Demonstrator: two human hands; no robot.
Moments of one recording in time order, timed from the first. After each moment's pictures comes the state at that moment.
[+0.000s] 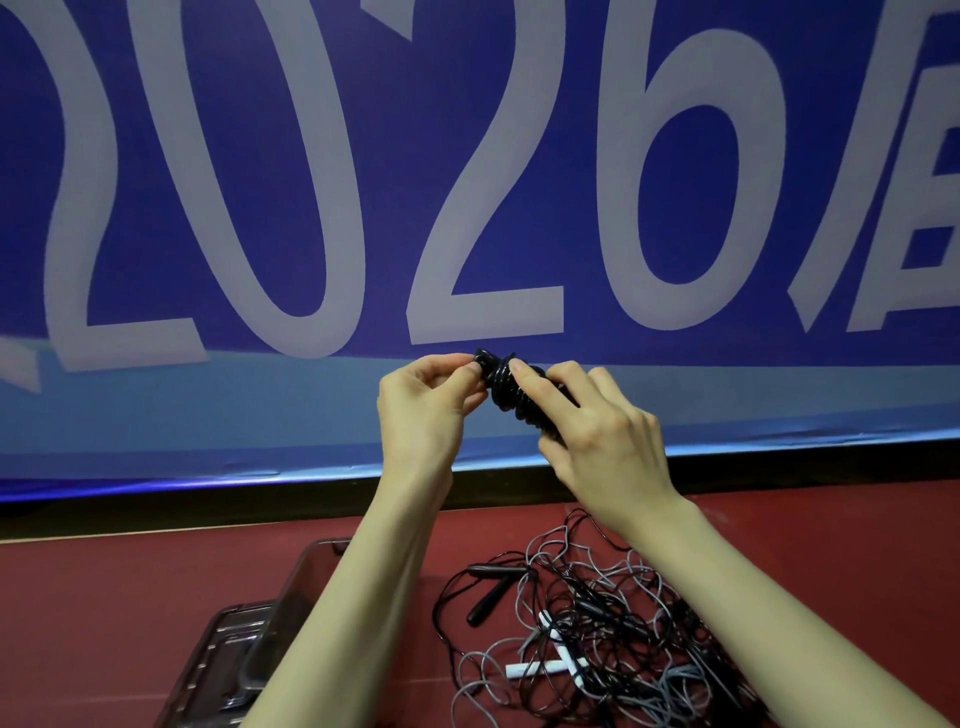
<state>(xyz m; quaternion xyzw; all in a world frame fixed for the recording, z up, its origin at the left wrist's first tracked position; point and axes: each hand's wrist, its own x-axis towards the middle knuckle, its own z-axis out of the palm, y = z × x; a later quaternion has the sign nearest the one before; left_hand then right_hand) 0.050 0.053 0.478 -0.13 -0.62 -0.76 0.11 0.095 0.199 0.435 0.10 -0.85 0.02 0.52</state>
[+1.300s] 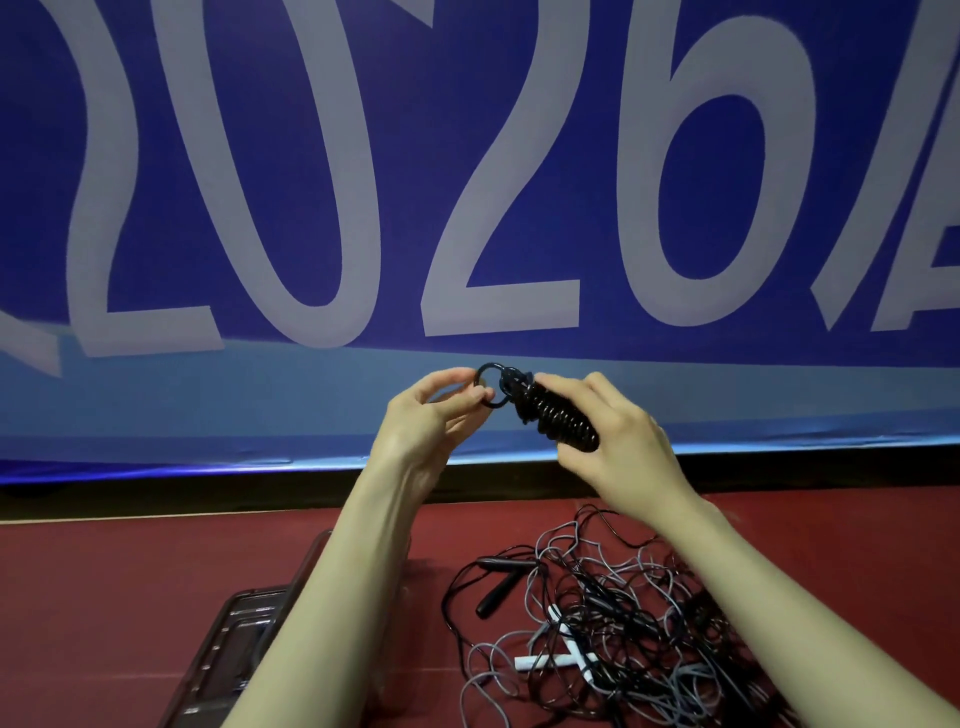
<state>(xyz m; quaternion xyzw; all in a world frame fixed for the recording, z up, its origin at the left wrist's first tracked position) 0.023 0.030 0.460 -0.10 -0.53 -0.84 -0.09 0.079 0.214 0.415 0.09 -0.90 0.23 0.36</state>
